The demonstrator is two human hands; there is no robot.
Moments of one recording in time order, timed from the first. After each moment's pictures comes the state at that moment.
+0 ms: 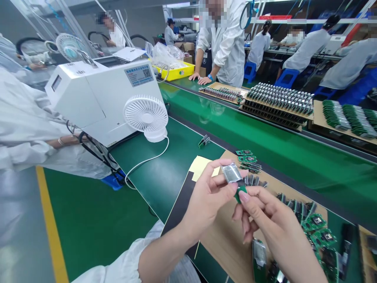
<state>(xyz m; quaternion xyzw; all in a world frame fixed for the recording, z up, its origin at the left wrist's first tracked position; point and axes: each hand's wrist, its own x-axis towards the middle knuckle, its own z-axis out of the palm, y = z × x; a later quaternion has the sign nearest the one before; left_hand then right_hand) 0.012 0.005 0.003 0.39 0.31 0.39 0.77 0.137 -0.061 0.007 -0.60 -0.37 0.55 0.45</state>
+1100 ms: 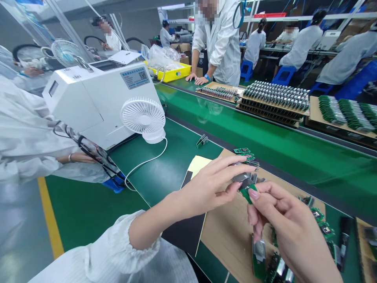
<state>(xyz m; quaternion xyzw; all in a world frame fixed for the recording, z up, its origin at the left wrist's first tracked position) 0.001 0.042 0.013 0.87 0.17 0.32 0.34 0.143 -0.066 0.020 -0.60 -0.32 0.53 0.51</state>
